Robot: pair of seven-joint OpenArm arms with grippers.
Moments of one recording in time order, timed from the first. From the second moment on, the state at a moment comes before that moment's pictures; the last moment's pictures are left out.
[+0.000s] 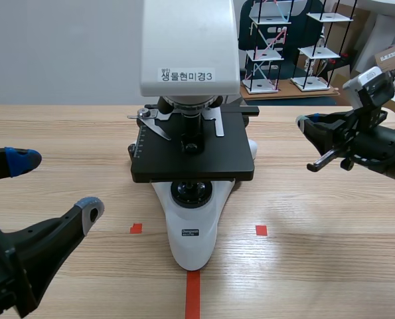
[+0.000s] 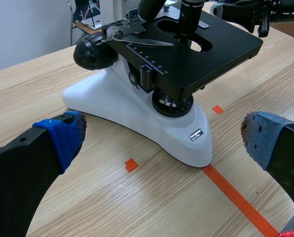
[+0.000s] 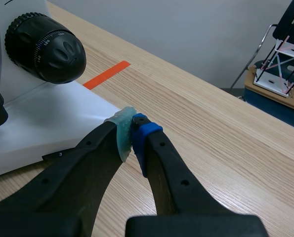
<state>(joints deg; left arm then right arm) 48.0 -32.4 -8.2 120.0 -21.5 -26.5 -9.7 14.7 23.2 -0.8 52.8 -7.0 41.8 28.6</state>
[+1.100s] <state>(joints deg) 48.0 -32.4 -8.2 120.0 -21.5 -26.6 -9.7 -28.8 33.1 16.1 92.7 13.0 39.5 22.1</state>
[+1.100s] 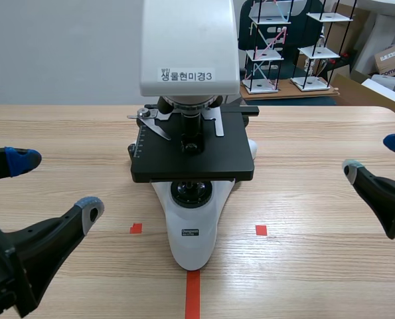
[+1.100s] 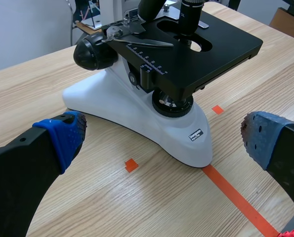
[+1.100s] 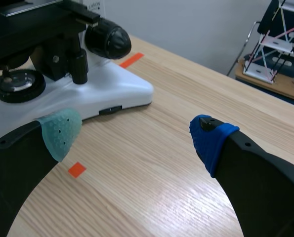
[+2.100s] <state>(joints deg) 48.0 -32.4 -8.2 120.0 -21.5 -26.6 -9.7 -37.6 23.8 21.2 109.6 10.8 45.3 17.2</state>
